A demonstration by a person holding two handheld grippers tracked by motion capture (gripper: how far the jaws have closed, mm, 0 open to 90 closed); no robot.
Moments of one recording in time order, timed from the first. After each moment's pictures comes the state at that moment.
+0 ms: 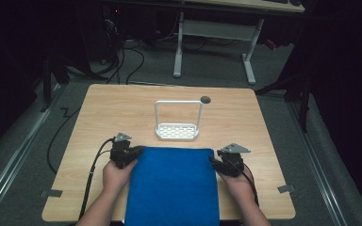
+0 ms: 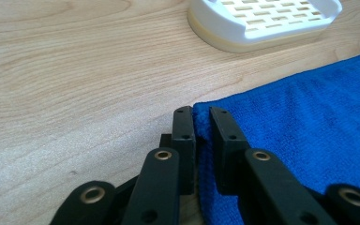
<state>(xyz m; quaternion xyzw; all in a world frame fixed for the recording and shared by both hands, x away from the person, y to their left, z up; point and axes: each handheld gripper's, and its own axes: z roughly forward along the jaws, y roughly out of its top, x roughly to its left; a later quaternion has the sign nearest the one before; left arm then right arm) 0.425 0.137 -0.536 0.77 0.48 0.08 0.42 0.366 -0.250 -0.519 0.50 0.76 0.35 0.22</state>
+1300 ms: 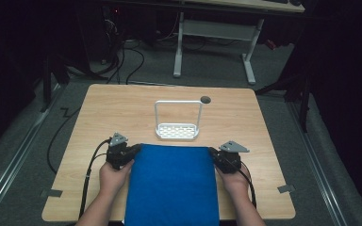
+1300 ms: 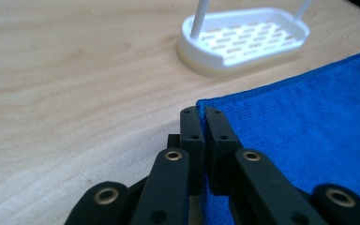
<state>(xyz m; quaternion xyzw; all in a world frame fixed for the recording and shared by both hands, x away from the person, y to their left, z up) 0.407 0.145 -0.517 0.75 0.44 0.13 0.47 0.364 -0.241 -0.507 0.47 0.75 0.40 0.24</state>
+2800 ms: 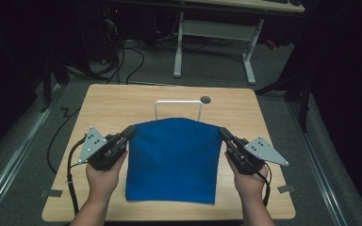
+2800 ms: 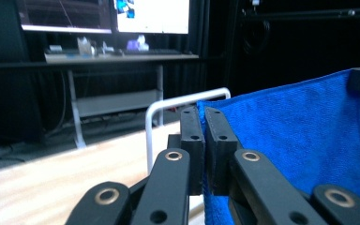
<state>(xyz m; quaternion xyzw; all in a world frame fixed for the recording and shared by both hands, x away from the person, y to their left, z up) 0.334 0.150 -0.387 0.66 0.31 0.27 0.63 0.303 -0.242 -0.382 0.36 0.65 0.56 0.37</state>
